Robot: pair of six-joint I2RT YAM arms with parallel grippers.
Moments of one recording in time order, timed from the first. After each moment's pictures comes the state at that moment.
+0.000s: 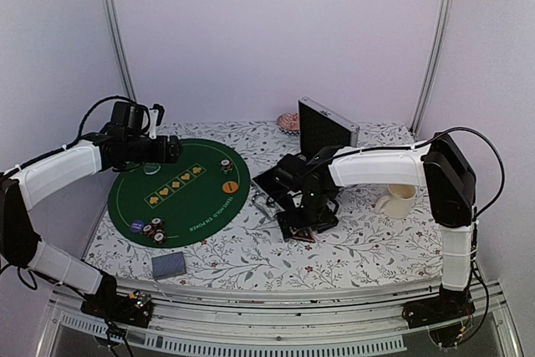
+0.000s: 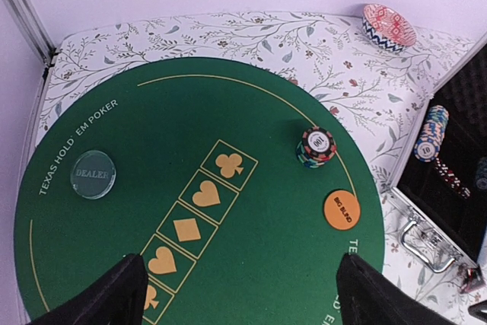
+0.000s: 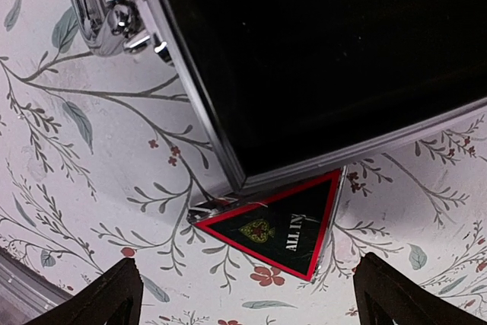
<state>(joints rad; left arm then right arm) -0.27 1.35 1.00 -0.30 -0.03 -0.14 0.94 2.05 1.55 -0.94 -0.03 0.61</state>
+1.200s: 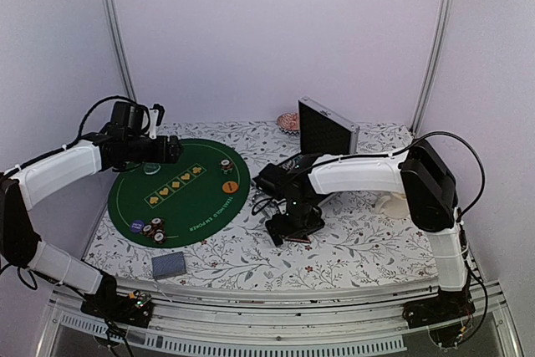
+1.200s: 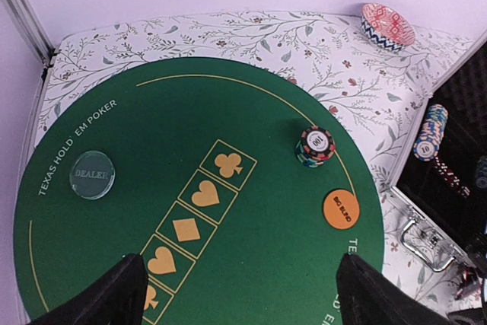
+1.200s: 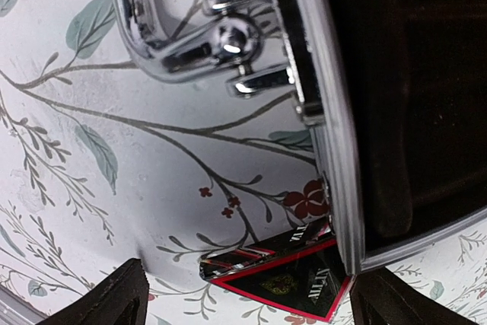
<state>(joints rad) -0.27 1.35 1.00 -0.30 -0.03 -0.14 1.00 2.19 1.68 -0.96 0.02 0.57</state>
